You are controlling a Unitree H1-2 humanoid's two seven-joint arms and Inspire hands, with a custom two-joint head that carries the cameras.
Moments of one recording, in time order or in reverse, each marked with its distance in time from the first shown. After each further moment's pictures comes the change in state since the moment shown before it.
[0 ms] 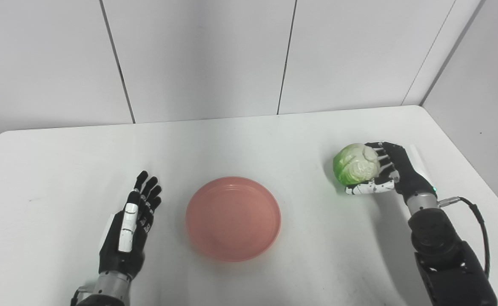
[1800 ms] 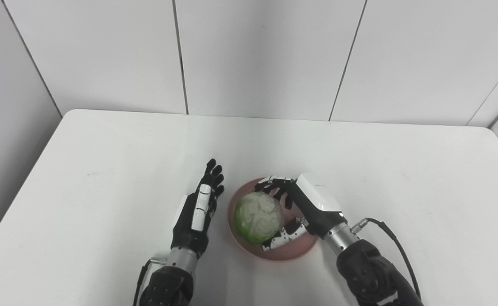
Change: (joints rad) left arm -0.025 -0.110 -0.045 0.026 0.143 0.005 0.107; right arm -0.086 0.201 0.440 0.050 -0.234 -0.337 0.134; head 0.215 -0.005
